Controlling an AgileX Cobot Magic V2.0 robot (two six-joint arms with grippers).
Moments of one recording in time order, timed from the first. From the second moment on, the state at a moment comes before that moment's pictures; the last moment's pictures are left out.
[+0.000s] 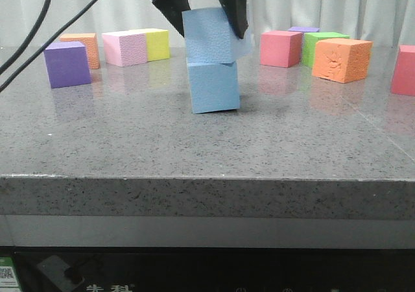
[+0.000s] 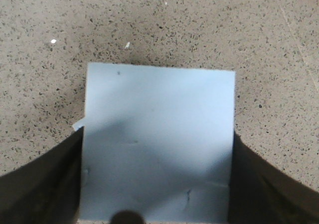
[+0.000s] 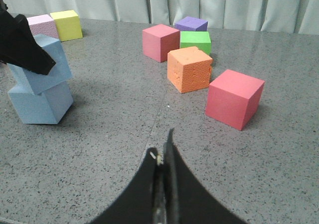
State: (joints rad) left arm -0.64 2.05 -2.12 -0.09 1.23 -0.15; right arm 0.18 0.34 -0.42 0.02 0.35 0.05
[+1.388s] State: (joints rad) left arm -0.64 2.05 -2.14 -0.07 1.26 -0.15; right arm 0.18 0.34 -0.42 0.02 0.35 0.05
